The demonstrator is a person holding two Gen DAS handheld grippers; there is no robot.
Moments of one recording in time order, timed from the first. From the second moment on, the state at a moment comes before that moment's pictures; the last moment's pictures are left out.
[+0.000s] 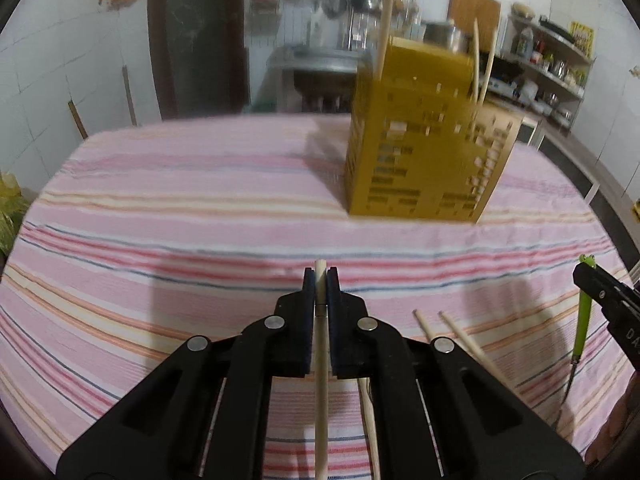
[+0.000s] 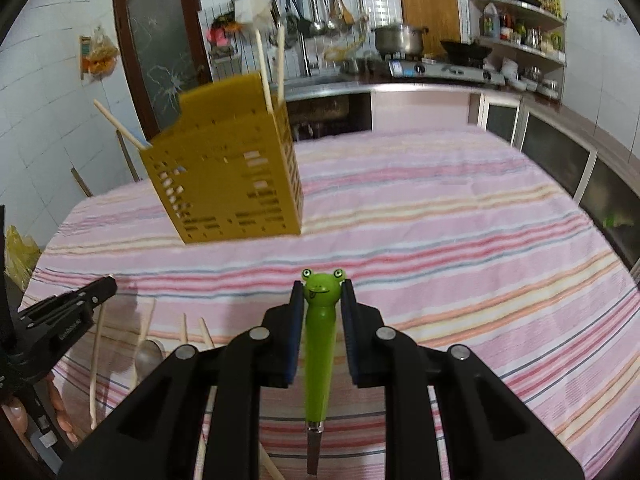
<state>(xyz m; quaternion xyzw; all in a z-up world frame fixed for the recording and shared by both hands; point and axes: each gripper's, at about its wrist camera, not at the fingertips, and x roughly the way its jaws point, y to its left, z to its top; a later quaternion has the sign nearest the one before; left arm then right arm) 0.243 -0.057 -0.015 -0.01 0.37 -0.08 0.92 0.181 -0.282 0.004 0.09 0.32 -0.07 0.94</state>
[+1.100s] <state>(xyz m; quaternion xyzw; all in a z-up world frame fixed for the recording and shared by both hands) 0.156 -0.020 0.076 -0.02 0.18 -0.09 0.98 0.117 -0.254 0.052 0.05 0.17 -0.07 0.98</state>
